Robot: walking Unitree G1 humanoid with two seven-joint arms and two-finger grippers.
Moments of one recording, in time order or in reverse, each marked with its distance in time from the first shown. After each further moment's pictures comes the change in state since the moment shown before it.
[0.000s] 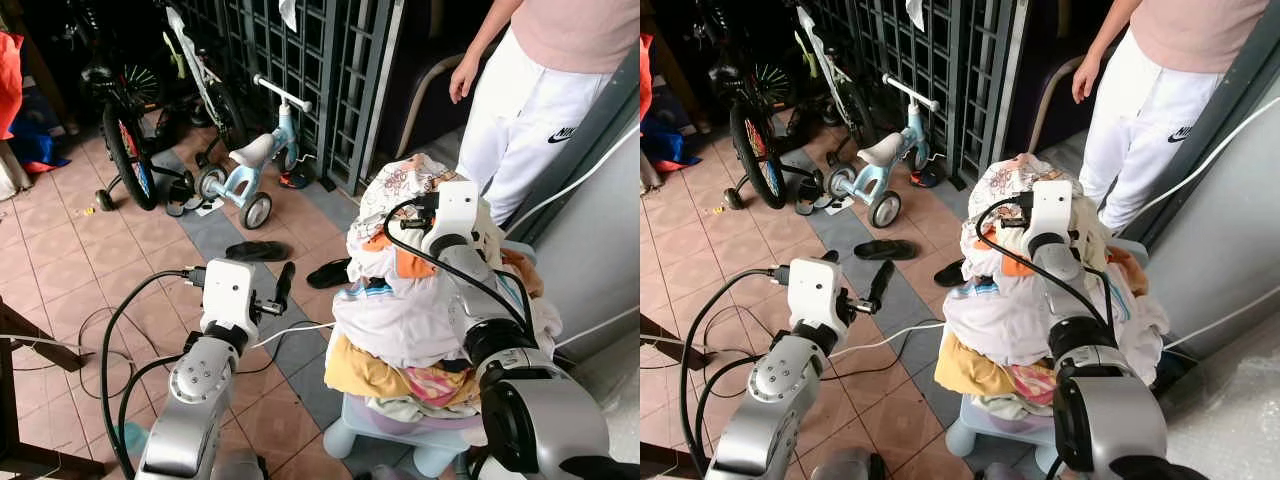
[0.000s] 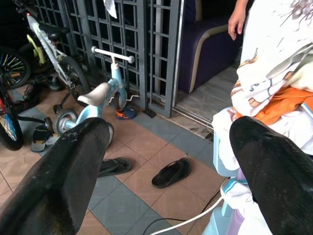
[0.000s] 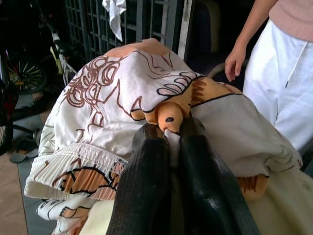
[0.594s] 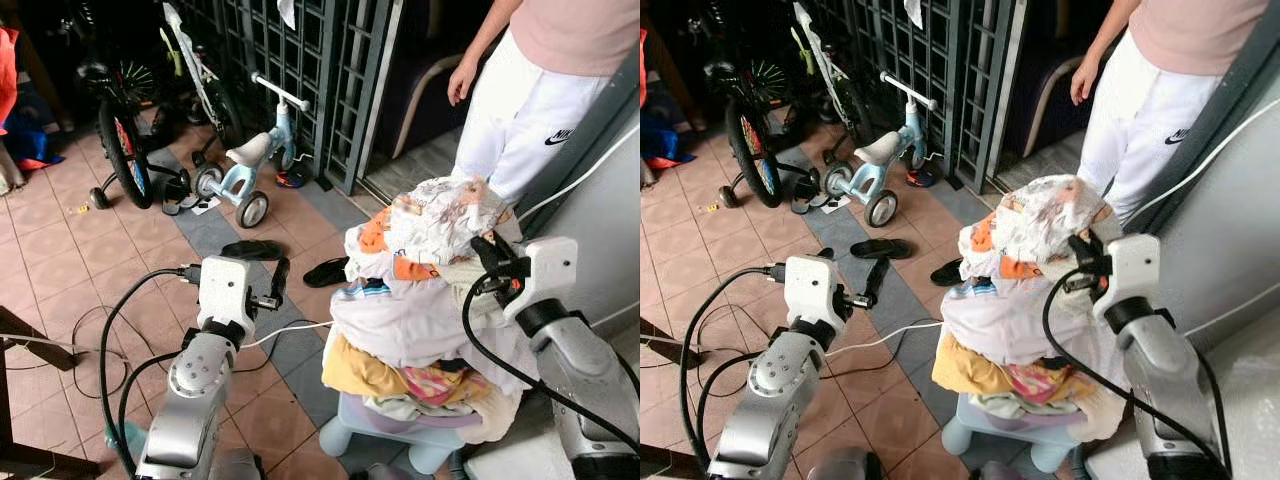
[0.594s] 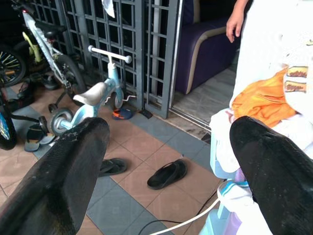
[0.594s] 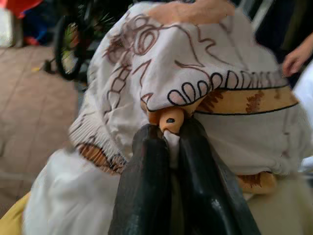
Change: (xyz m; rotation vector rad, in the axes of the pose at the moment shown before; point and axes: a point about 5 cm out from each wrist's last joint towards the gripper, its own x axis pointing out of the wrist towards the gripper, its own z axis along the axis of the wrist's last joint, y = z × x) left arm 0.007 -0.001 -0.004 -0.007 -0.003 -0.014; right arm -0.146 -0.046 -0.024 -0.200 0.138 0.415
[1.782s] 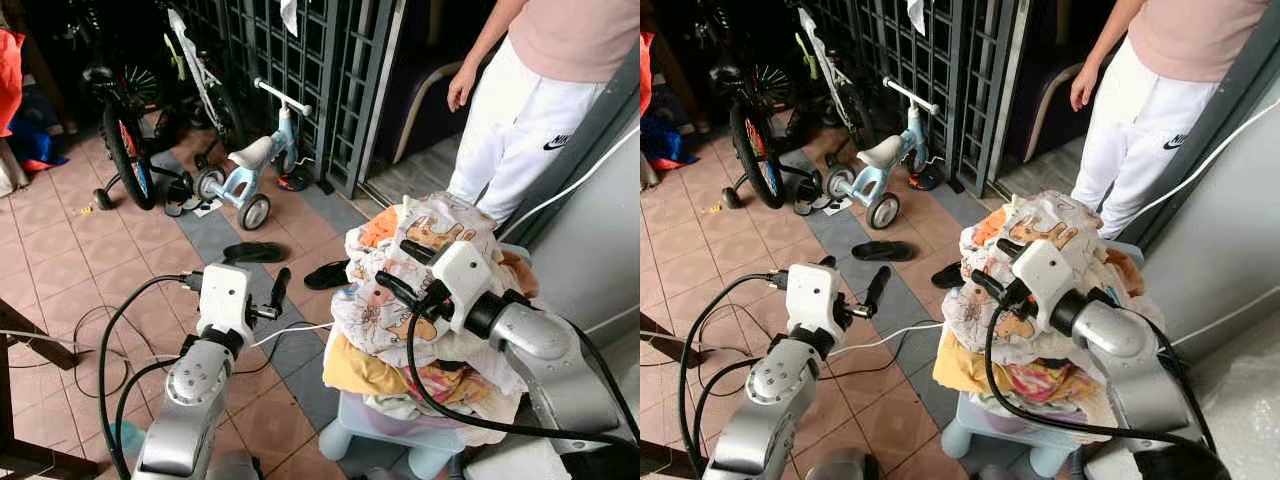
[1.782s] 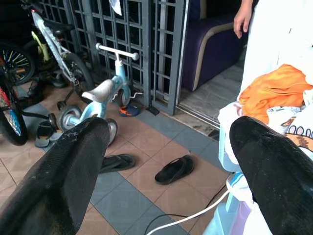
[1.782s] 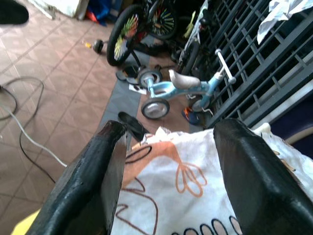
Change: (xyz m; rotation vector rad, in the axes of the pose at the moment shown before) left arm -0.006 0.007 -0.005 0.017 0.020 0.014; right arm 0.056 0.033 0.041 -0.269 0.003 0.199
